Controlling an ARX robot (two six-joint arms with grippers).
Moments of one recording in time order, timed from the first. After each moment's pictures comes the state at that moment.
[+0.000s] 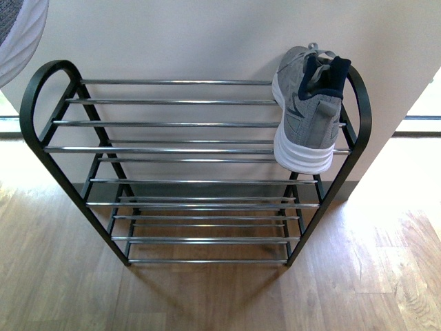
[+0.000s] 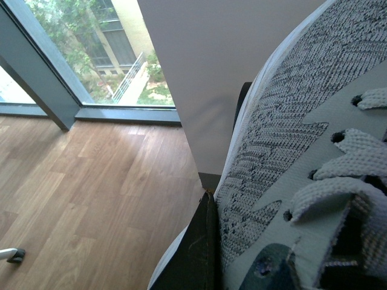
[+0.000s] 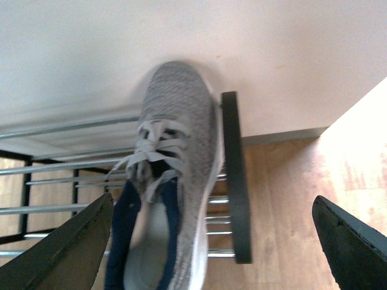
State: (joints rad) left arm -0.51 0.81 0.35 0.05 -0.73 -0.12; right arm 0.14 1.72 1.05 0.32 0.12 0.13
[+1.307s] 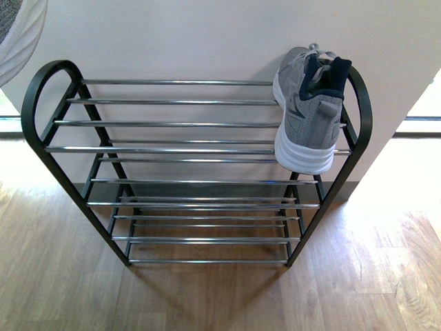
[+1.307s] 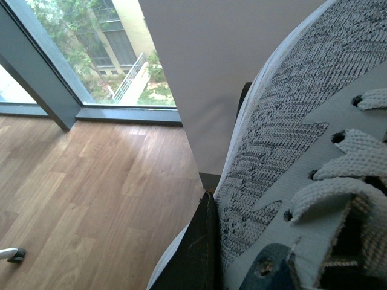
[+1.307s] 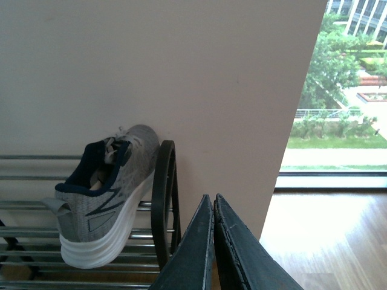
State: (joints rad) left arm -0.51 0.81 0.35 0.05 -0.73 -0.12; right arm 0.00 0.88 0.03 0.83 0.00 0.00
